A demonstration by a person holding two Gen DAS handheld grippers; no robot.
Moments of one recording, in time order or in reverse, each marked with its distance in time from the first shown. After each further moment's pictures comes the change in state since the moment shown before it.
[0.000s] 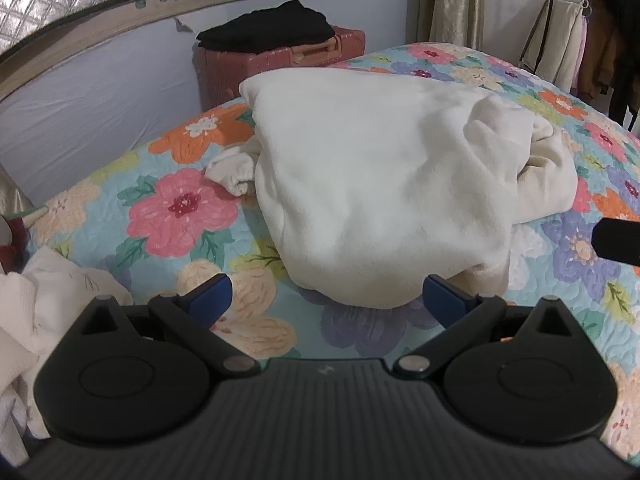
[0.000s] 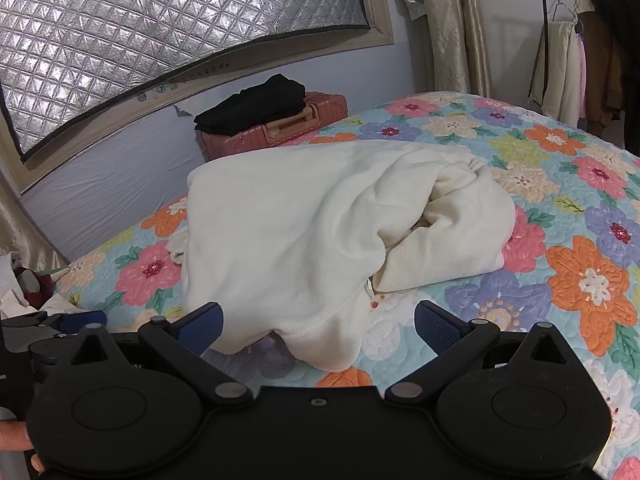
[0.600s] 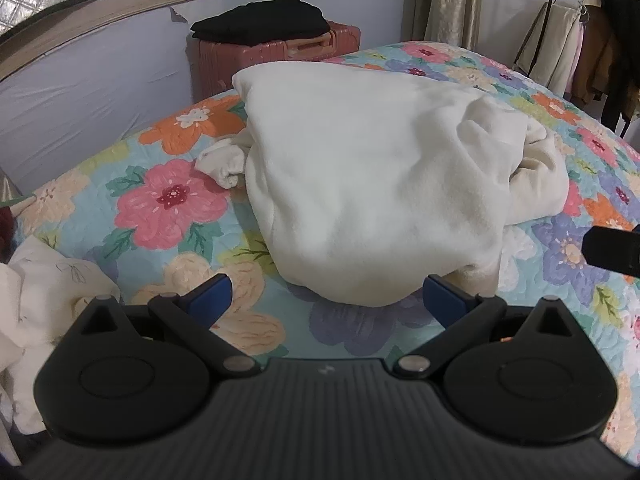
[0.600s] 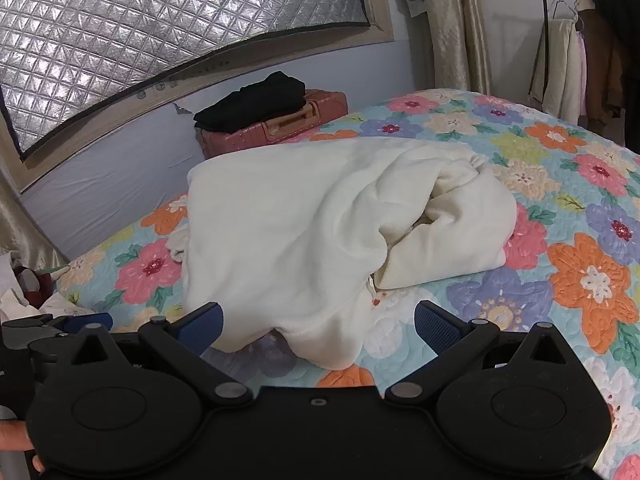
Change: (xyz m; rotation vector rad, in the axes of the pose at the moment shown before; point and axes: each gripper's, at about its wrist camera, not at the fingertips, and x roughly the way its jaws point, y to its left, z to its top) left arm 0.005 0.008 0.000 -0.037 0.020 -0.059; right arm 0.002 0.005 -0.001 -0.001 0.001 -0.009
